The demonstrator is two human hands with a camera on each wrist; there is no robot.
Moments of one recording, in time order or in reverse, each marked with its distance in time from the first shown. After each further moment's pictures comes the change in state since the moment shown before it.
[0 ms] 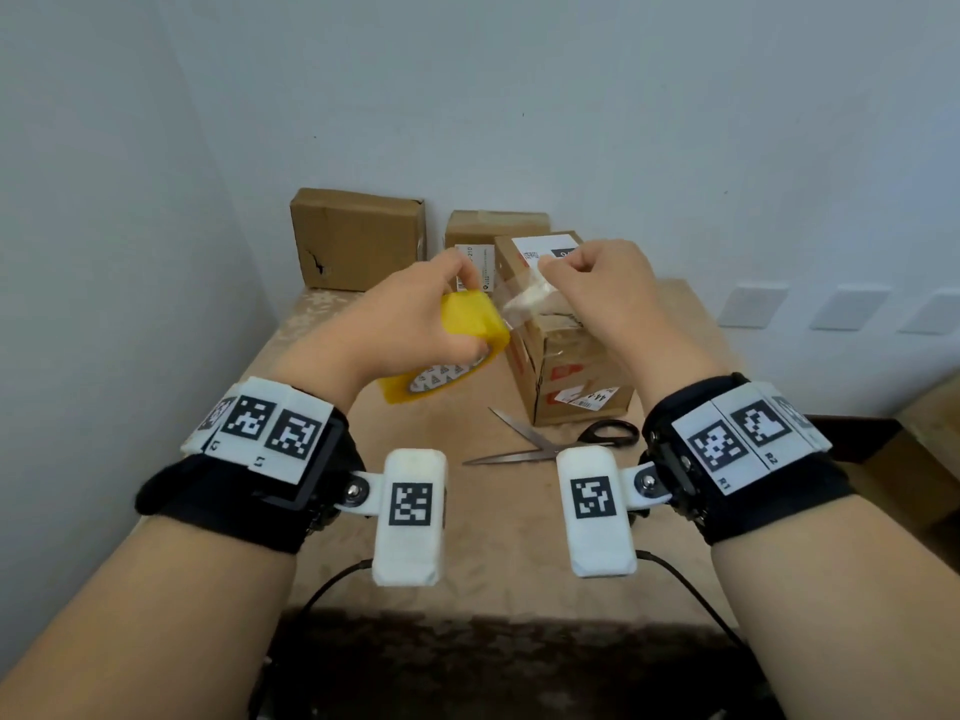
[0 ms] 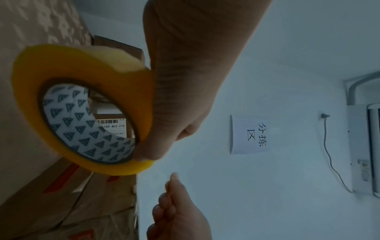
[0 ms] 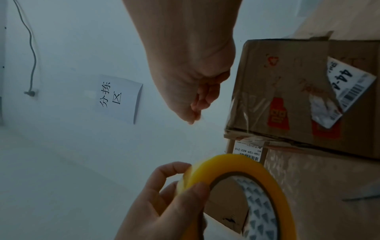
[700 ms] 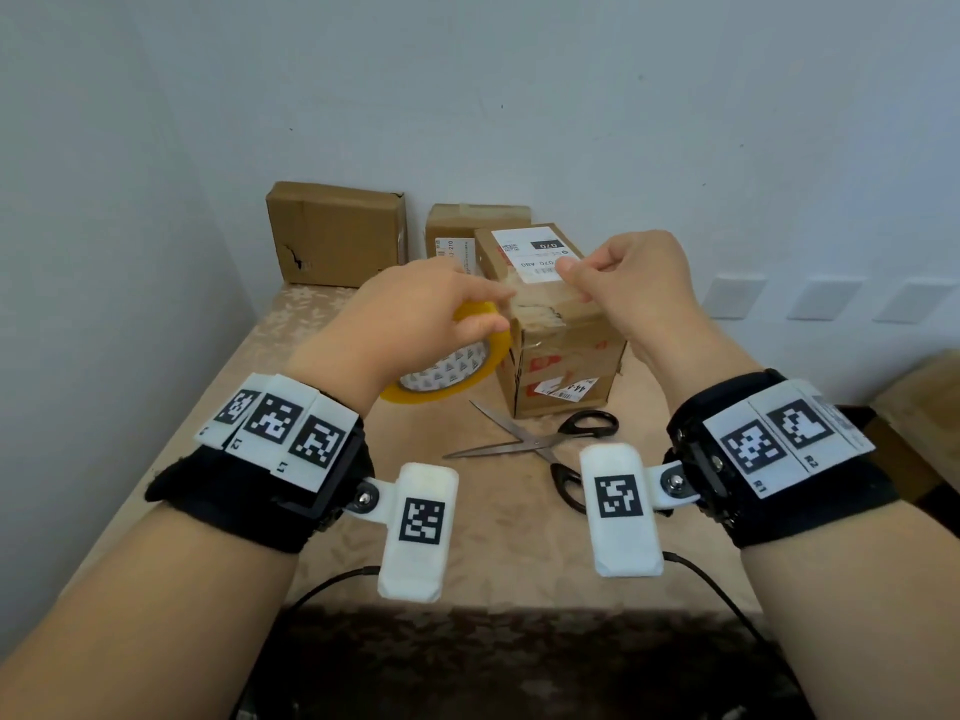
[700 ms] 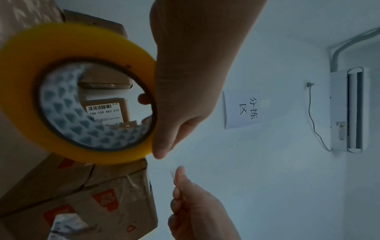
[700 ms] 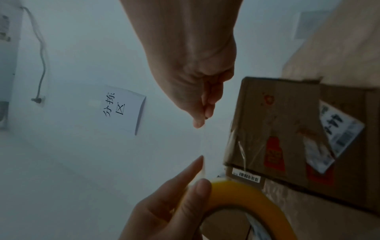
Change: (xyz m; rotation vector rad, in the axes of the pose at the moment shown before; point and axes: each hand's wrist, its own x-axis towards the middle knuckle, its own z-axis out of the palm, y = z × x) left_hand 0.015 0.016 0.016 0.396 0.014 0.146; right_hand -0.003 0.016 -0.028 -0.044 0.127 0.044
